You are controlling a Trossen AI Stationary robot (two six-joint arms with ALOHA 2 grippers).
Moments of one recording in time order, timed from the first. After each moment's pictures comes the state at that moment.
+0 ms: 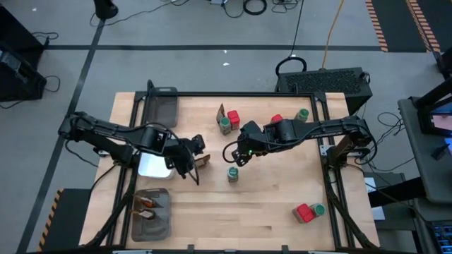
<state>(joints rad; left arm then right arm) -0.16 1.31 1.09 -0.78 -0.21 1.12 0.14 1.72 1.76 -1.16 0.25 1.05</state>
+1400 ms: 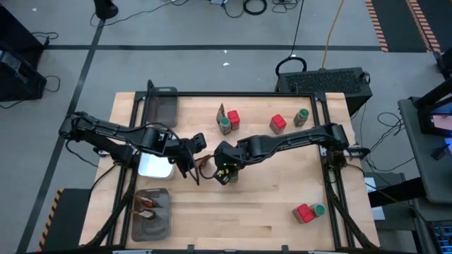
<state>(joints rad) -0.16 1.32 1.09 -0.75 -0.34 1.24 0.14 1.97 1.76 -0.88 0.07 0.81</state>
